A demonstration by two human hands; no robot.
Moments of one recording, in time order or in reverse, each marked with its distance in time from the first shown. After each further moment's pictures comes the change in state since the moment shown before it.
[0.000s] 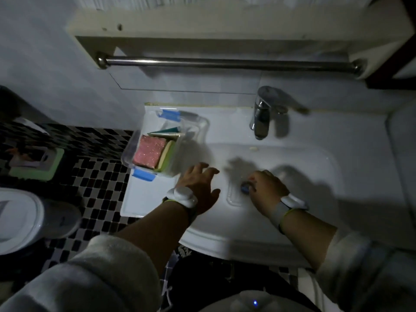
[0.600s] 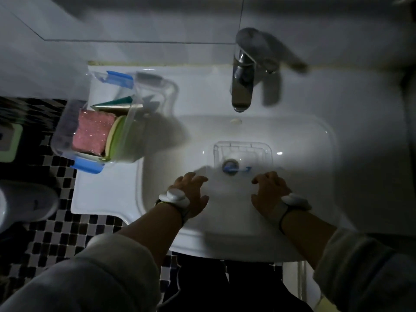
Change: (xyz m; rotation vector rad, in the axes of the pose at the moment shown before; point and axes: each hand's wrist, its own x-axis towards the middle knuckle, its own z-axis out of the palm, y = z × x) left_hand 0.036 0.008 0.128 -0.027 -0.361 -0.130; right_hand 0.004 0.097 0.057 -0.090 -0.146 0.214
